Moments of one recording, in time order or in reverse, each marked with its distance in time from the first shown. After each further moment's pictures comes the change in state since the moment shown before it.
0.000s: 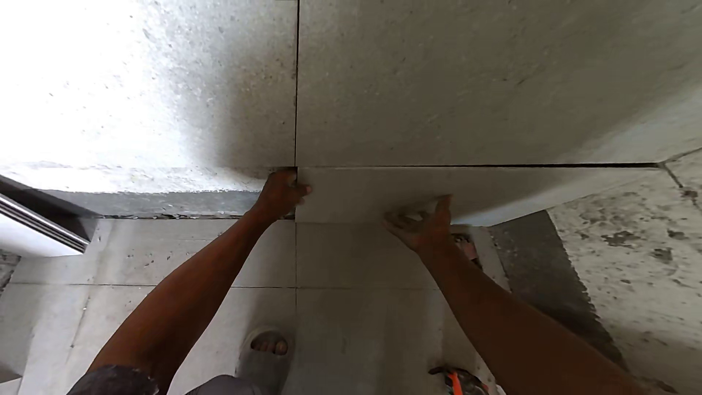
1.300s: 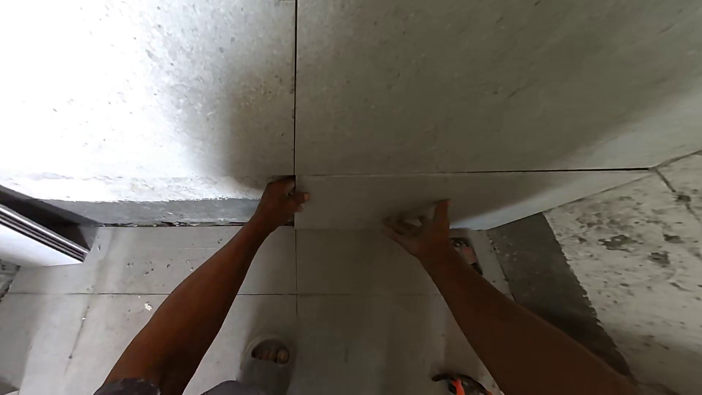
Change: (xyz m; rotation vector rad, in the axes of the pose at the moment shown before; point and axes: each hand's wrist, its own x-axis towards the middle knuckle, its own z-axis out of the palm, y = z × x) left_hand 0.000 -0.009 0.001 -0.029 0.016 0.013; right_hand -0.002 -0.001 -0.001 -0.039 -0.016 -0.008
